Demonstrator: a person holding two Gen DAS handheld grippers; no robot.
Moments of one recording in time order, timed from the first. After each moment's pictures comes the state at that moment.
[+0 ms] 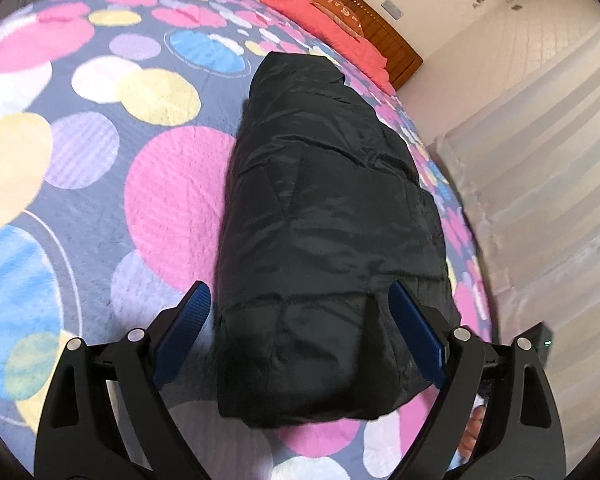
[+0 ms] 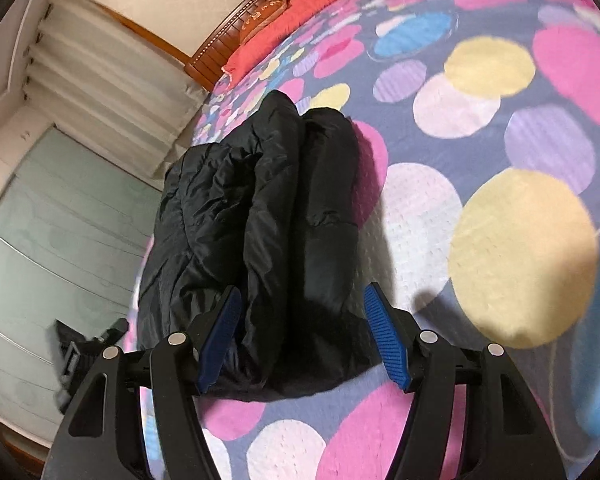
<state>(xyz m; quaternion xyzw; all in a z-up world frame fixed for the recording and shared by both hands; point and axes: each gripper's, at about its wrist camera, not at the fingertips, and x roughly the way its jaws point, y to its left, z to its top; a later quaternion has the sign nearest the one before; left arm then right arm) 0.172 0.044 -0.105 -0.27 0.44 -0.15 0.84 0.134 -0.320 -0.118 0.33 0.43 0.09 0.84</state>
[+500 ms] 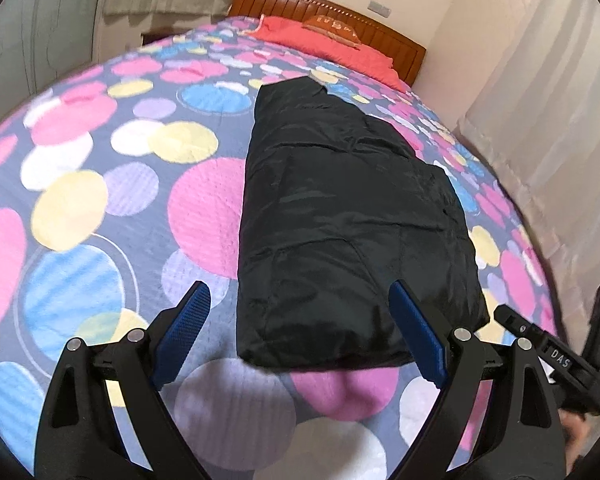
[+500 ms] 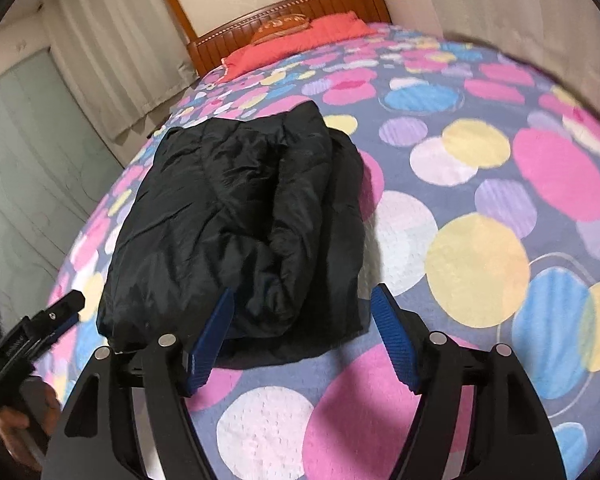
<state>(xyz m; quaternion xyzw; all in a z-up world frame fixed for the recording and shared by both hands) 0.111 0.011 -0.068 -0.13 0.40 -0.08 0.90 0.098 -0.260 -0.080 0.15 0.41 0.01 0.90</state>
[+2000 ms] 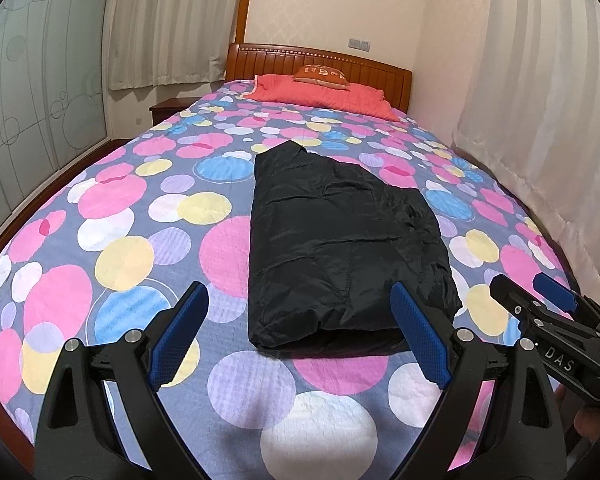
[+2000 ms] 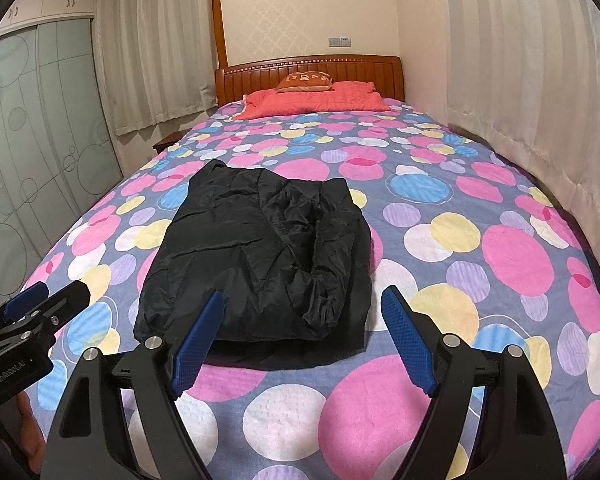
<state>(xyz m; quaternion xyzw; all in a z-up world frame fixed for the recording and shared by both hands) 0.043 -0.015 -0.004 -0.06 0.32 -0.05 0.94 0.045 -0.204 -0.011 0.04 0.33 -0.01 0.94</state>
